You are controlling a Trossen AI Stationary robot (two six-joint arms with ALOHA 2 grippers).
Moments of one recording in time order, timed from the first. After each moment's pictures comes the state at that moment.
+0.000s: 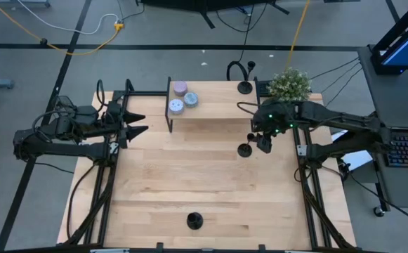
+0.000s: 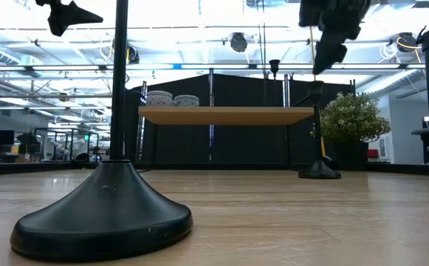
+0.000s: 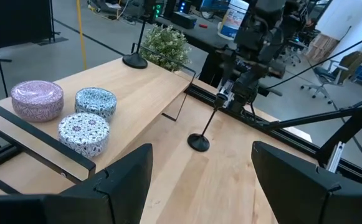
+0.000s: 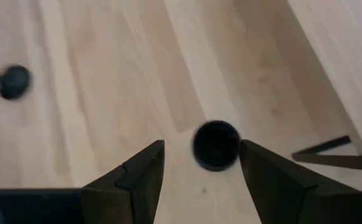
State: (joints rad) left arm 0.10 0.51 0.78 -0.50 -0.16 -0.39; right arm -0.25 1.13 1.11 -0.95 -0.13 0.15
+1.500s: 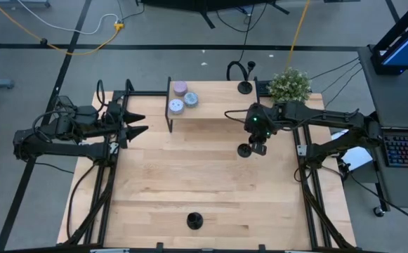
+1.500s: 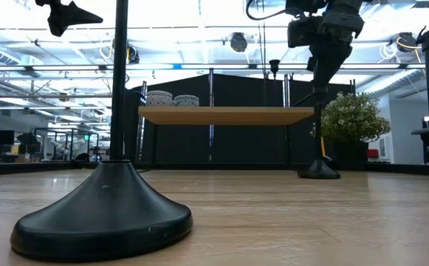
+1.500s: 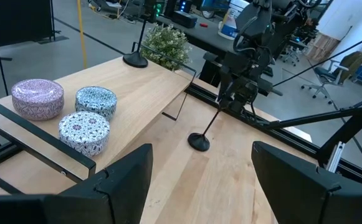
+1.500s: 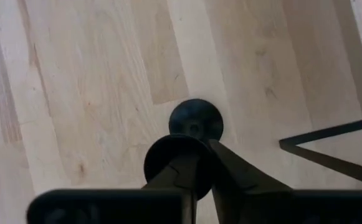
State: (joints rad) left arm 0.10 0.51 0.78 -0.51 -0.16 -0.39; right arm -0.26 1.30 1.12 -1.00 -0.05 -0.01
